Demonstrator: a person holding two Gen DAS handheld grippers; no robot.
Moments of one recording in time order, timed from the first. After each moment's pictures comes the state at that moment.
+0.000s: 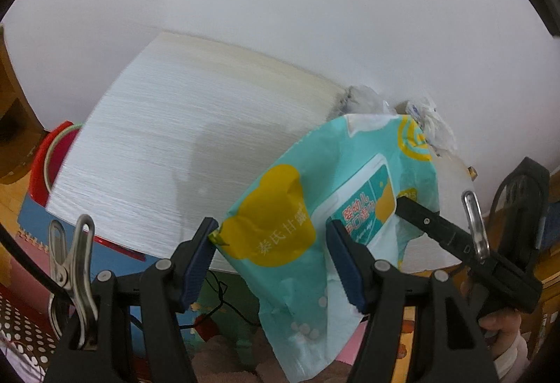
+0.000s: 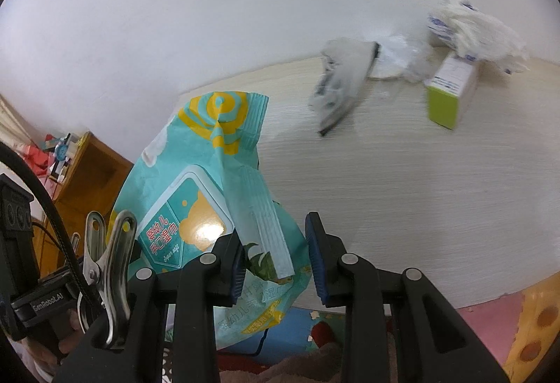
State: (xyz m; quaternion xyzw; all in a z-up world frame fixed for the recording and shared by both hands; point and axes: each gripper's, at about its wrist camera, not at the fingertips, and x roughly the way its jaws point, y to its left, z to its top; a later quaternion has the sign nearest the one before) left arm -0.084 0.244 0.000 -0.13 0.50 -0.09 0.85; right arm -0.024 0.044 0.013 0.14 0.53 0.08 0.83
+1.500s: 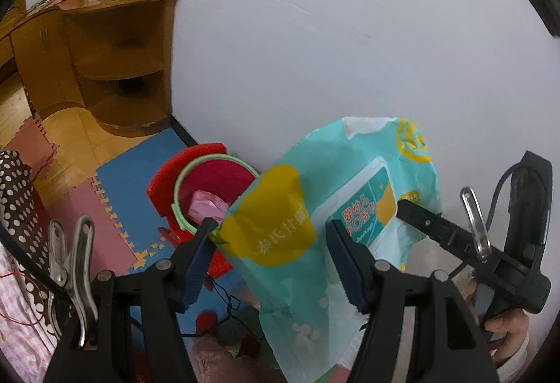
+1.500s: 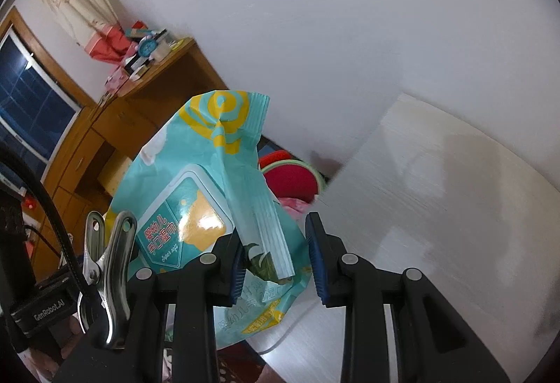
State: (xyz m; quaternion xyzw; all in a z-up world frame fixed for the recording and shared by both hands) left arm -0.071 0.522 0.033 -0.26 0.41 0.20 0.85; right arm 0.138 0.369 -0.018 0.00 0.55 0.34 0.76
